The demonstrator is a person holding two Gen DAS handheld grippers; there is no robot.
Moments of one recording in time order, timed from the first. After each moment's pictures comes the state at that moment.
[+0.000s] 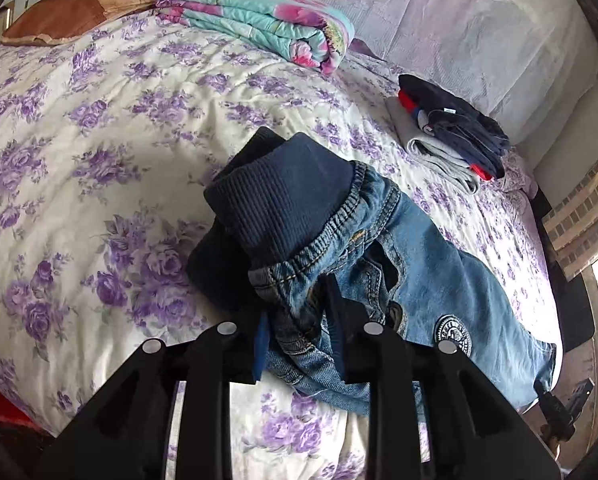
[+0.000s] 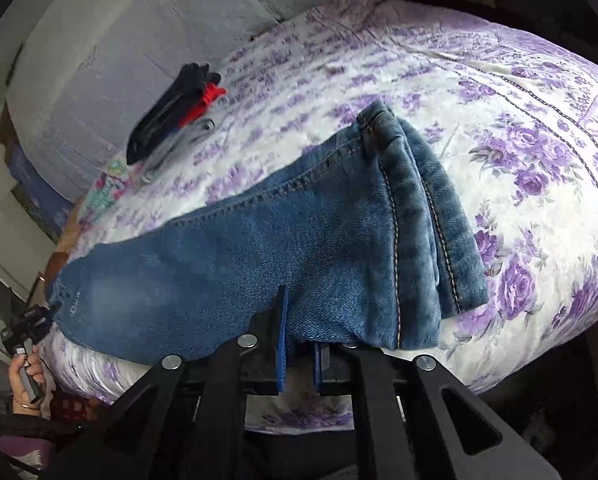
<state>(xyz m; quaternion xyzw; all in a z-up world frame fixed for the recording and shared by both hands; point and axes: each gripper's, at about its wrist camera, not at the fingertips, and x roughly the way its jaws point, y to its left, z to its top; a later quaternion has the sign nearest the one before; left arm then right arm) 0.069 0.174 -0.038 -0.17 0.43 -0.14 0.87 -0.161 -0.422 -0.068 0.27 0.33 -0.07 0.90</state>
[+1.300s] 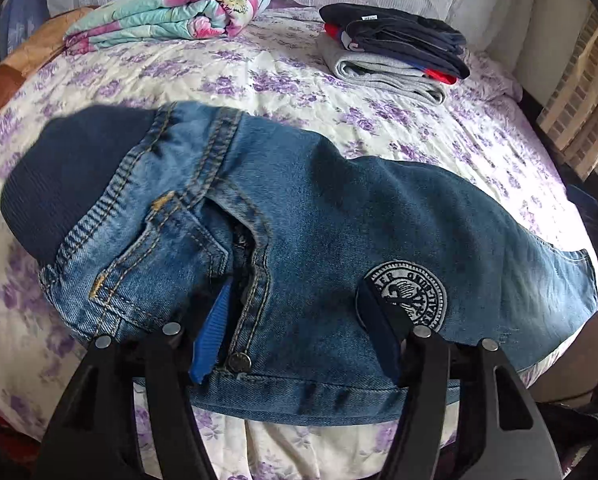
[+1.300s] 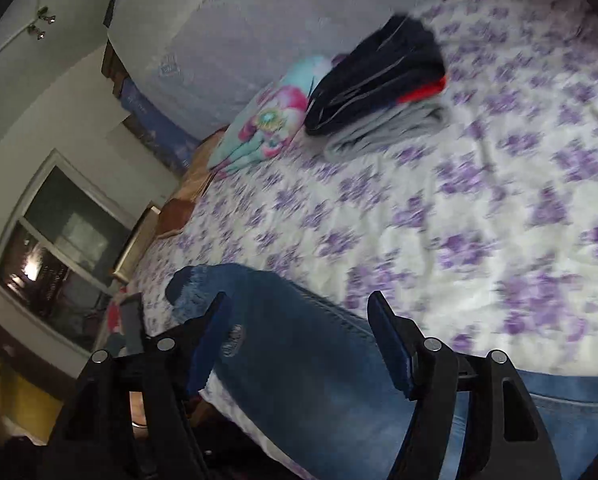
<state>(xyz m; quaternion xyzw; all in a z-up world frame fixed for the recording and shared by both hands) 0.056 0.073 -0.052 -0.02 0.44 -0.19 0.88 0.054 -0.291 0.029 0.26 0.42 0.22 0.84</state>
